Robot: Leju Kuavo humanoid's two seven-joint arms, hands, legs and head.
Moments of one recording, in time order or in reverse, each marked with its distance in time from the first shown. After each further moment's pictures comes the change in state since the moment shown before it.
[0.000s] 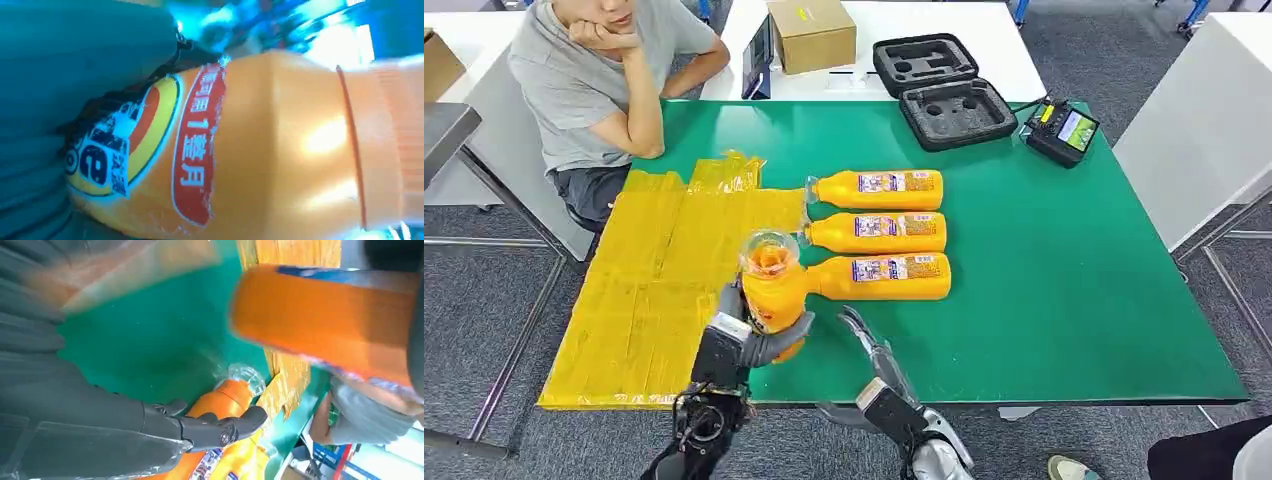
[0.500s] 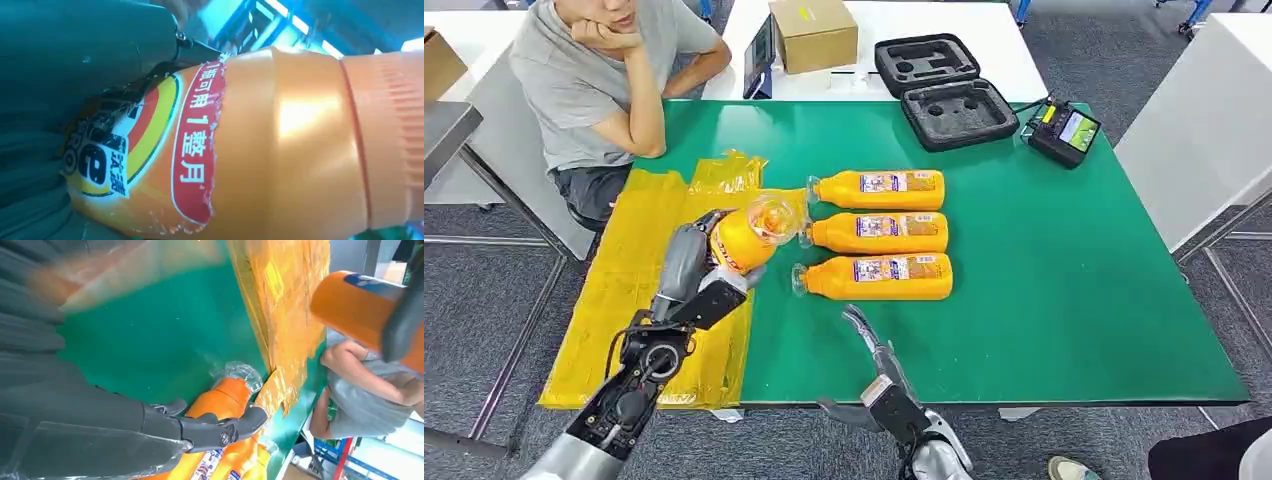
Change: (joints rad) left arm -0.208 0.159 0.079 0.111 -0.256 -0.082 0.104; right arm 0.000 -0.002 0.016 0.000 -0.055 -0.004 -0.002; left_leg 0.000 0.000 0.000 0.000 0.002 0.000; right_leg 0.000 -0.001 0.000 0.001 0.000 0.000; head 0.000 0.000
